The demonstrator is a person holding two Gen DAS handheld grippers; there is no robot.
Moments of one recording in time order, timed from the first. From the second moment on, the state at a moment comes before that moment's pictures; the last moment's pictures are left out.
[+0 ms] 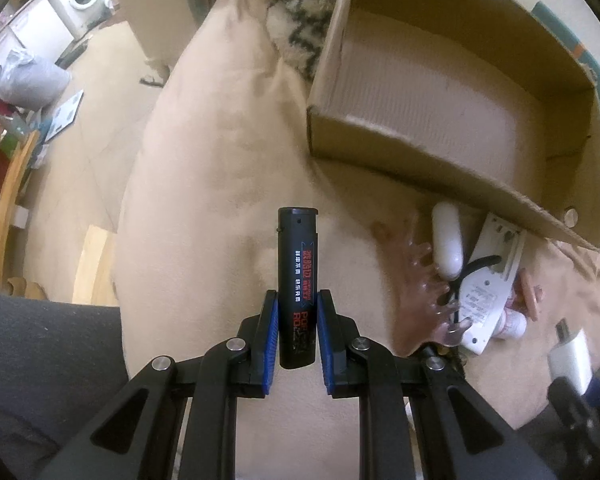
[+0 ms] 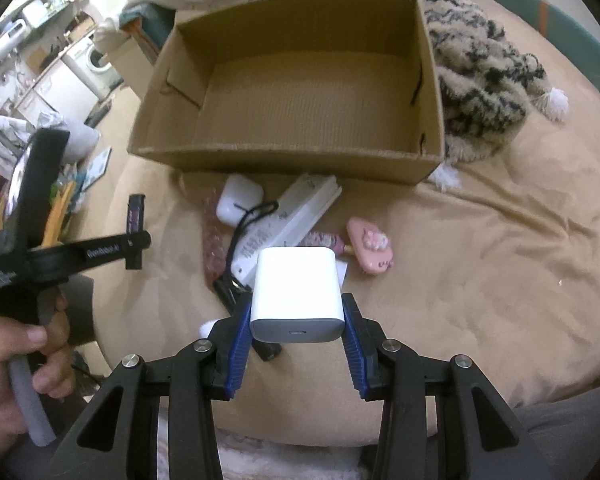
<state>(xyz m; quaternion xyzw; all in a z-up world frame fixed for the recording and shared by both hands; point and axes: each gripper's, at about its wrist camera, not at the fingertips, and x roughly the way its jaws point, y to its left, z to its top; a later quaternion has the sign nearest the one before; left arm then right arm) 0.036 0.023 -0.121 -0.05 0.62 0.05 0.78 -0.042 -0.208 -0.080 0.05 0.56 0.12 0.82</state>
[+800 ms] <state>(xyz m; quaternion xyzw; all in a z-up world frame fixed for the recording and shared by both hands) 0.116 -0.040 -0.026 0.01 0.52 -0.04 0.85 0.078 -0.243 -0.026 0.10 0.44 0.14 0.88</state>
